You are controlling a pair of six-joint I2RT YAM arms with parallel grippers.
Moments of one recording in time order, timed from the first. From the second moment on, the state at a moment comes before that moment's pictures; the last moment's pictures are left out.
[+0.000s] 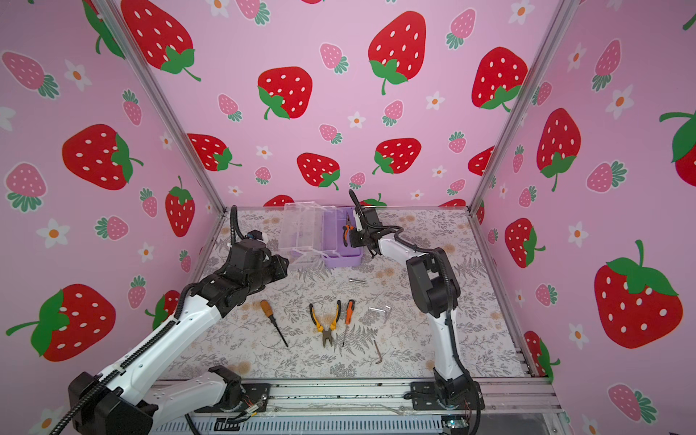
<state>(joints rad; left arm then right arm) -0.44 1.12 0.97 -0.52 -0.09 -0.66 0.57 2.20 1.68 -0.20 -0.08 0.20</state>
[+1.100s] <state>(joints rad) -0.43 1.18 0.97 -0.52 -0.04 -0.68 0.62 2.38 1.90 -0.26 -0.13 0.17</state>
